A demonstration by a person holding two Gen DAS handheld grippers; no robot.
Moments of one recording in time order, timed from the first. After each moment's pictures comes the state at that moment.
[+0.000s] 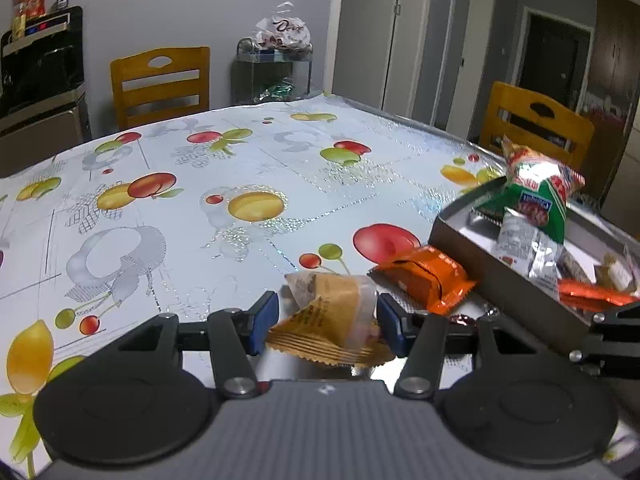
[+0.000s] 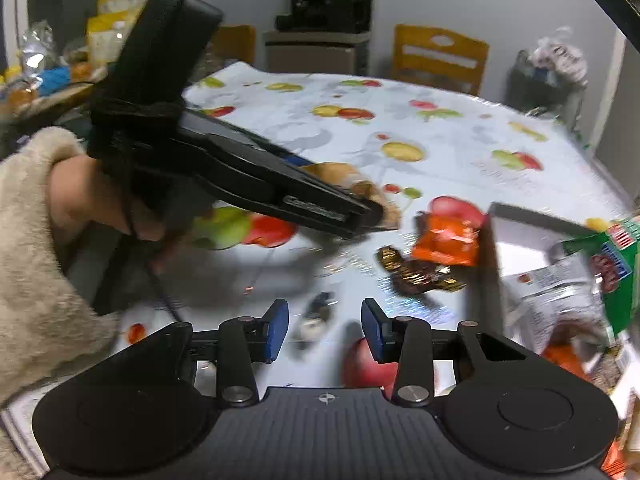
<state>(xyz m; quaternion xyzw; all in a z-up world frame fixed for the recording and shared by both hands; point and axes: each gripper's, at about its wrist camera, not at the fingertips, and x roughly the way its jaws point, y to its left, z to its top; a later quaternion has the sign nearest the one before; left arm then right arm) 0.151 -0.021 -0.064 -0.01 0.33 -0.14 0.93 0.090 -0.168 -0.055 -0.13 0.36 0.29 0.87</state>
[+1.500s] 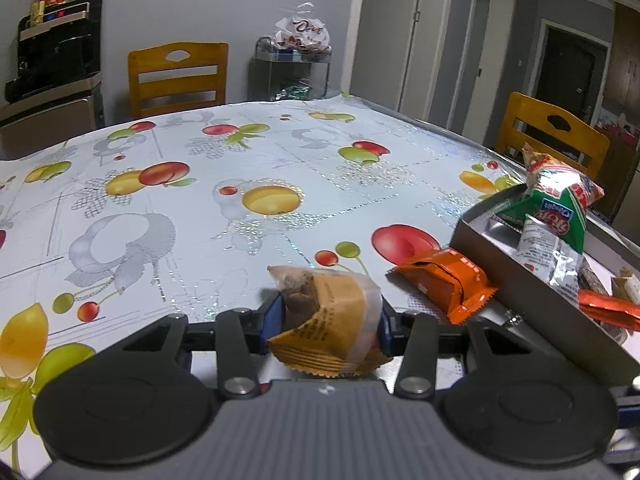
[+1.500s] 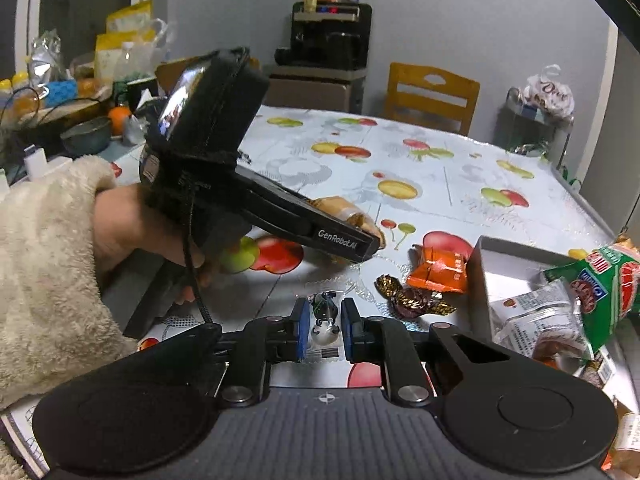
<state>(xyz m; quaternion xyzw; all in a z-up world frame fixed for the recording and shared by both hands) 0.157 -0.018 -0.076 -0.02 0.32 -0.11 0.94 0.060 -0.173 -0.037 -0.13 0.30 0.30 0.89</state>
